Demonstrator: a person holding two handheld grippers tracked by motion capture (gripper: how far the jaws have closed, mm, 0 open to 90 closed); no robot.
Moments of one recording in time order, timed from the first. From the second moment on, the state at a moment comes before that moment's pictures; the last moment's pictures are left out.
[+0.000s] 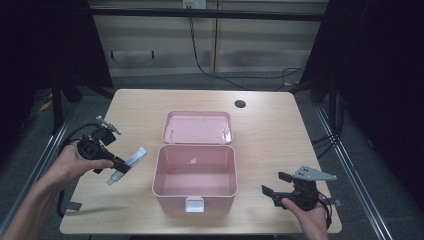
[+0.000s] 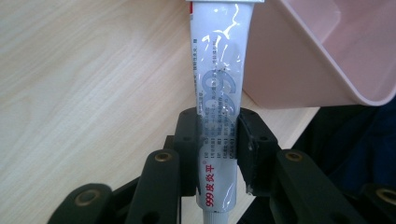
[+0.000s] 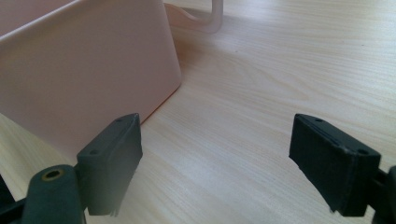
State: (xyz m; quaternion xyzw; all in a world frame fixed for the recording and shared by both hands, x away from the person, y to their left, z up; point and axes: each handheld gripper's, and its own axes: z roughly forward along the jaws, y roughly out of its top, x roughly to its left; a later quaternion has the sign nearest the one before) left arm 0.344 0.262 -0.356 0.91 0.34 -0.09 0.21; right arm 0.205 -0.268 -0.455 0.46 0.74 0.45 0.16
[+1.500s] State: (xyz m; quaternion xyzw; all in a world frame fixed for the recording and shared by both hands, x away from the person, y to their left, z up) left arm 0.328 0.170 -0.307 0.94 0.21 -0.08 0.26; right arm 0.204 -0.269 -0.455 0.47 0.74 0.46 0.16
